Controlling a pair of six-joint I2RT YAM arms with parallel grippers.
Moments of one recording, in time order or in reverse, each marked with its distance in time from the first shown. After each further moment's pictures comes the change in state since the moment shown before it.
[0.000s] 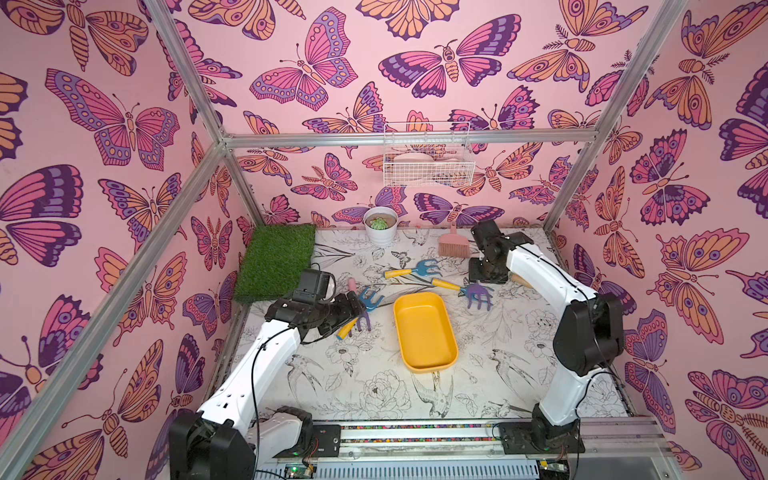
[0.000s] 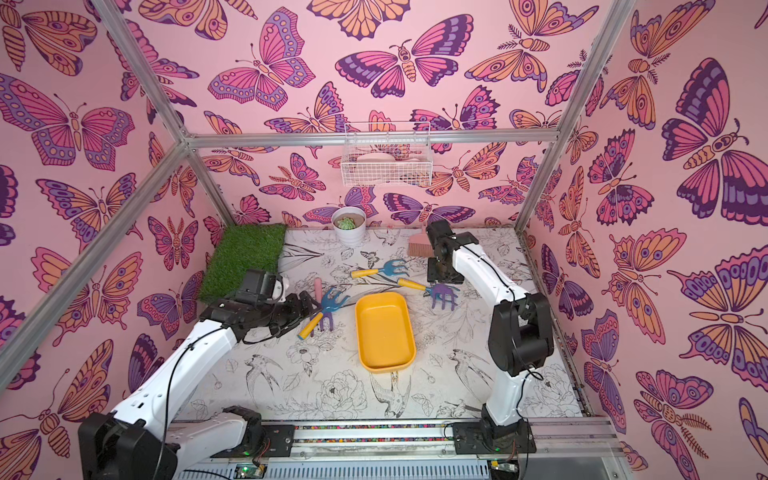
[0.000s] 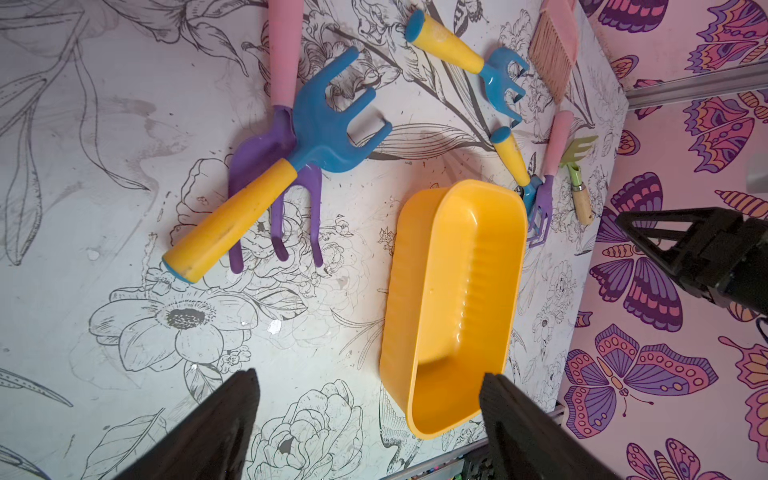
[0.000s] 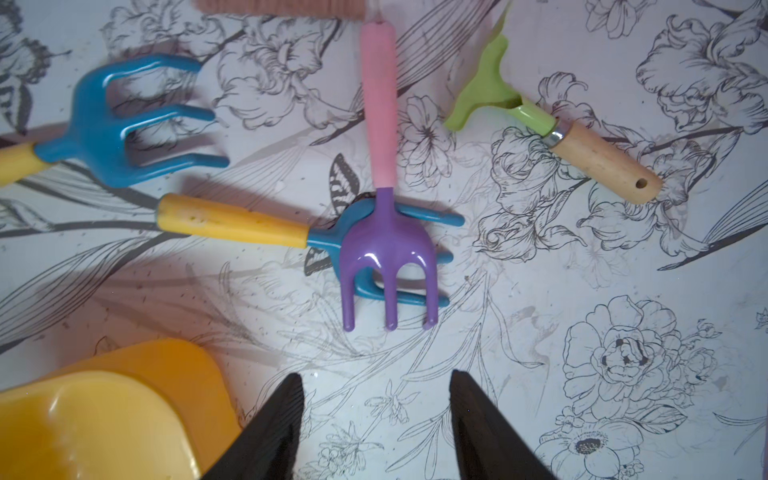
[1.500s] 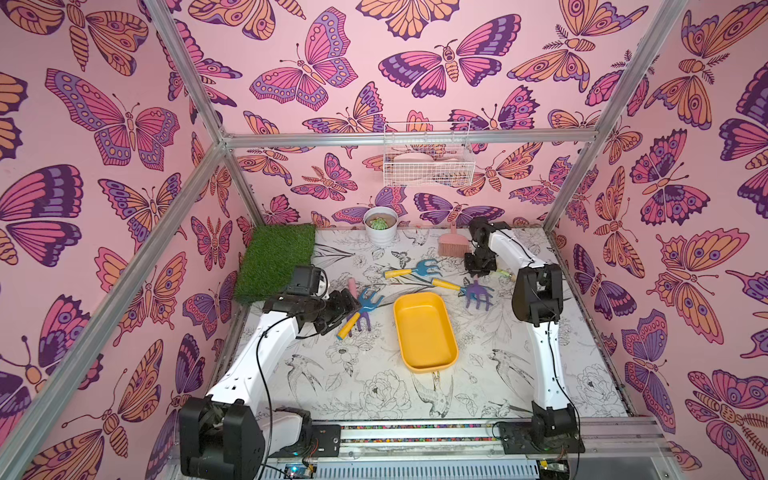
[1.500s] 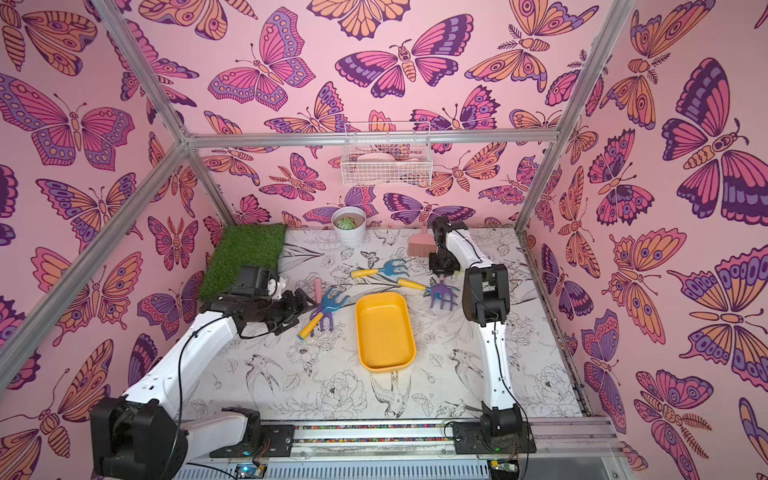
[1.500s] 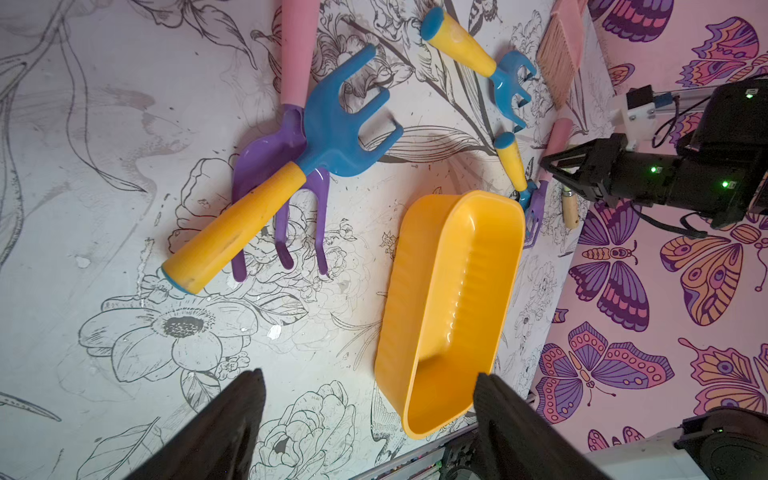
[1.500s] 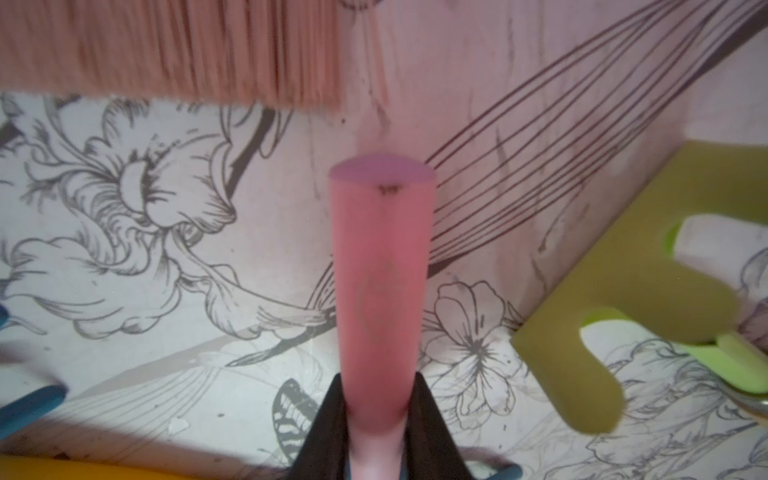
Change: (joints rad) left arm 0.107 0.060 0.001 0.006 0.124 0.037; right arm -0.109 0.614 0.592 -0.162 -0.116 -0.145
